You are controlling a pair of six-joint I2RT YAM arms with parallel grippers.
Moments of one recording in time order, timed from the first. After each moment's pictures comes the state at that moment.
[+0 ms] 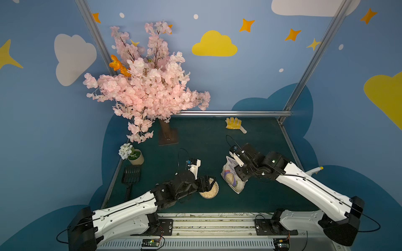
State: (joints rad) left arm -1.01 0.94 0.55 -0.07 -0.04 -0.93; right arm 0.89 1.22 1.24 -1.16 0.20 0.18
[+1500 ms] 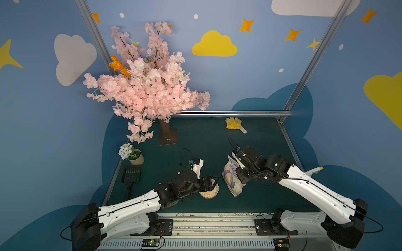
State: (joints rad) left arm -1.01 1.00 0.55 0.00 0.00 -0.96; right arm 0.93 1.20 1.23 -1.16 0.18 0.34
